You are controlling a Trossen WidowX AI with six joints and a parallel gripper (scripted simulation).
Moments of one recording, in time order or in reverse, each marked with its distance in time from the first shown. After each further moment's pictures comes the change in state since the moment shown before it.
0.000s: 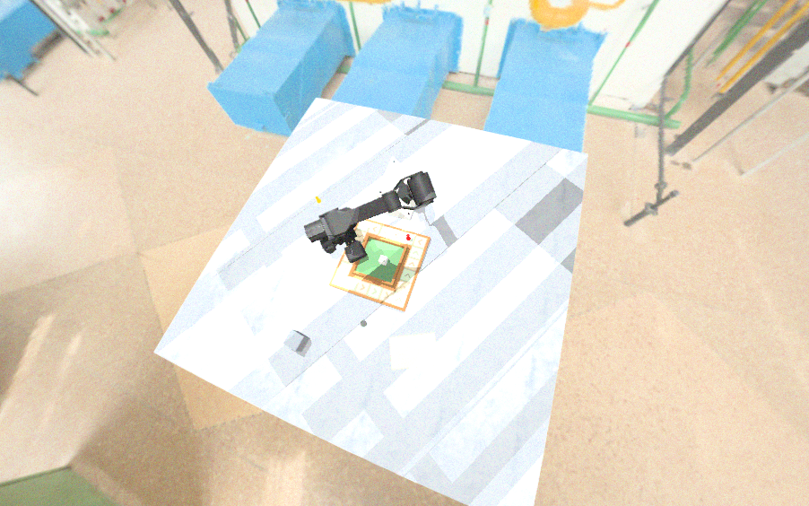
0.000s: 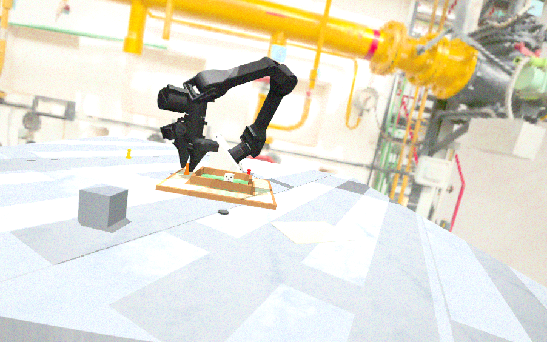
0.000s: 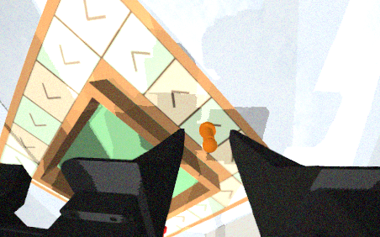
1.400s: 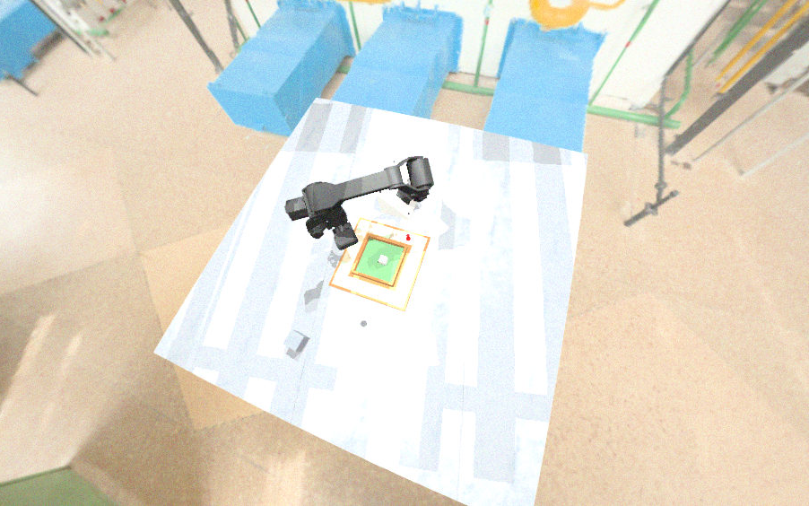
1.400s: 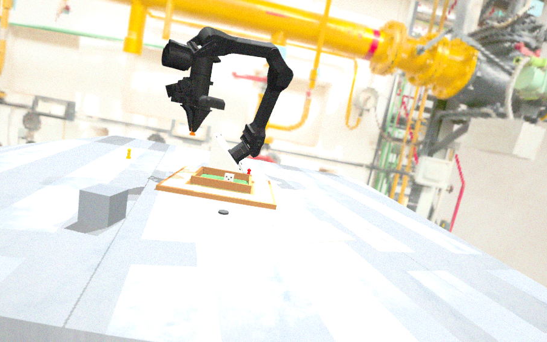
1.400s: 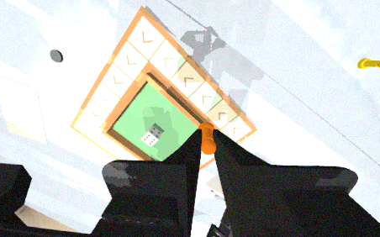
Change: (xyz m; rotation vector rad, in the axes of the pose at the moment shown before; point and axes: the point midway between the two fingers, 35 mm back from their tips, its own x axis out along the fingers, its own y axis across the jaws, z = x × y) arm -0.111 -0.001 0.001 0.023 0.011 0.007
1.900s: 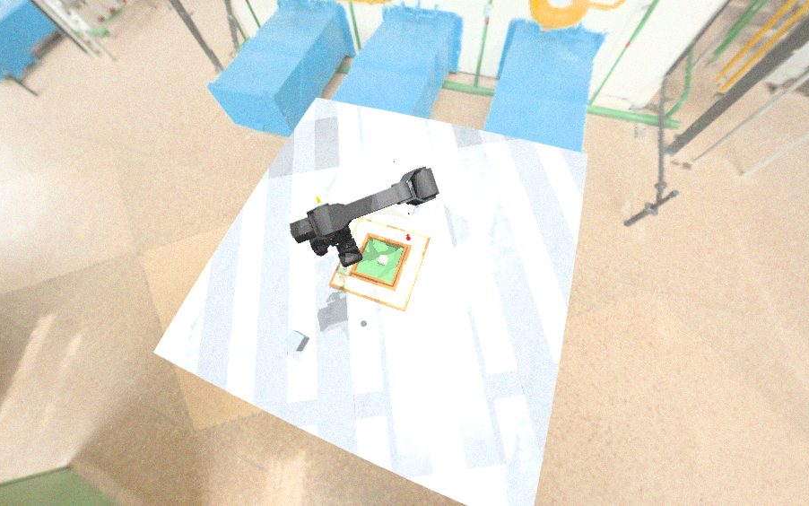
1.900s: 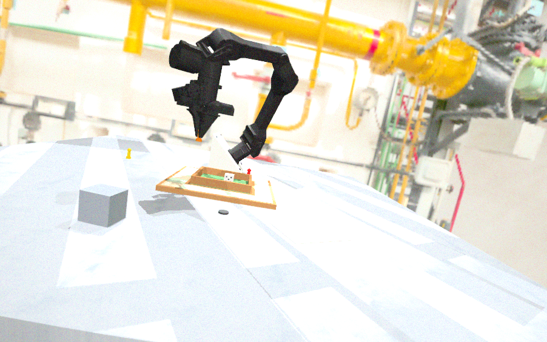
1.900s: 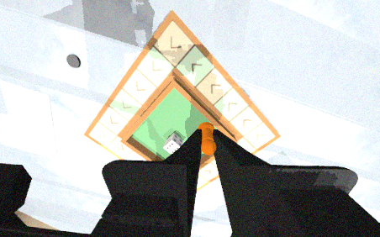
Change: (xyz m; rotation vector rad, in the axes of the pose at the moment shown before) arm 0.009 0.050 0.009 -0.003 -0.008 -0.023
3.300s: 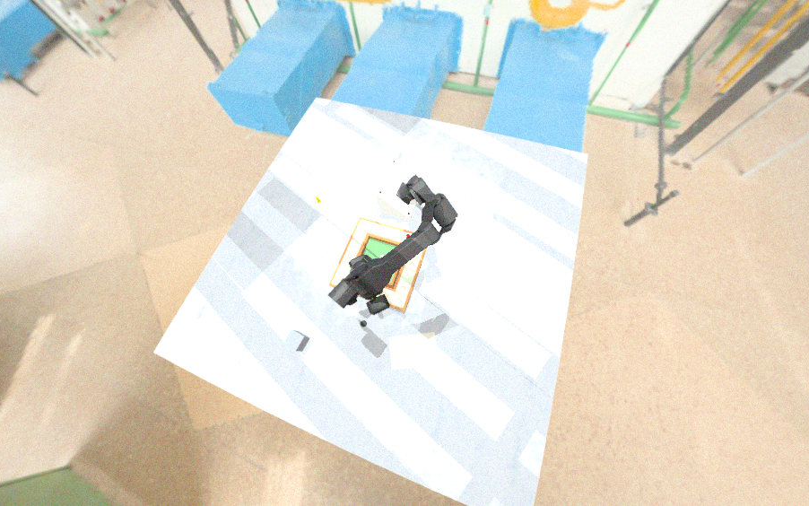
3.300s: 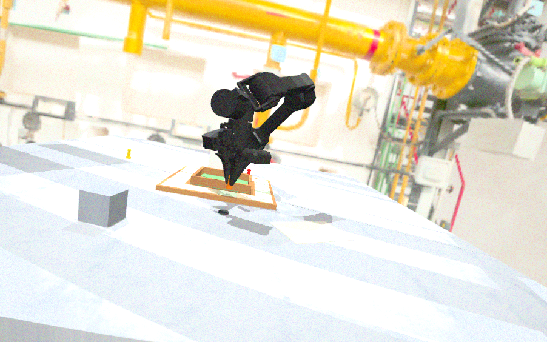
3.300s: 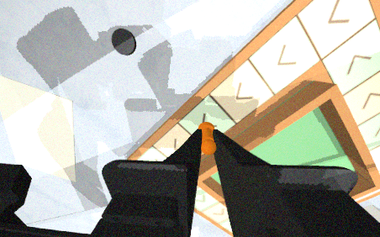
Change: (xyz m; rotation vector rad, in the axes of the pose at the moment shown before) arm 0.088 0.142 -0.012 -0.023 0.003 0.024
